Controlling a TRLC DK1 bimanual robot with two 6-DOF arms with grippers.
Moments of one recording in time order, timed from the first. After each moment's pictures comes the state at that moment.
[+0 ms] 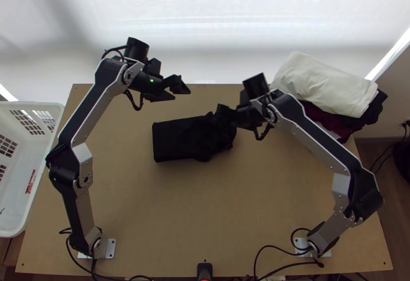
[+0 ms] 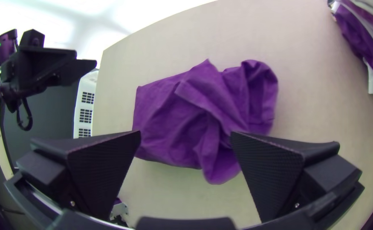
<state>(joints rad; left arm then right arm) -0.30 2.03 2.19 -1.04 0.56 -0.41 0.58 1.77 1.64 -0.75 -0.31 0.70</state>
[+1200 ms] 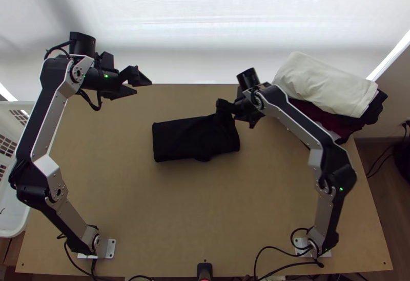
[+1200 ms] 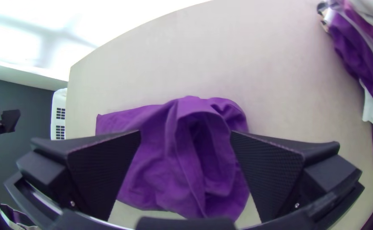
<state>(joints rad) -0.08 1.83 2.04 -1.09 0.56 -0.39 0.47 1.97 1.76 -0.77 -0.22 0.62</state>
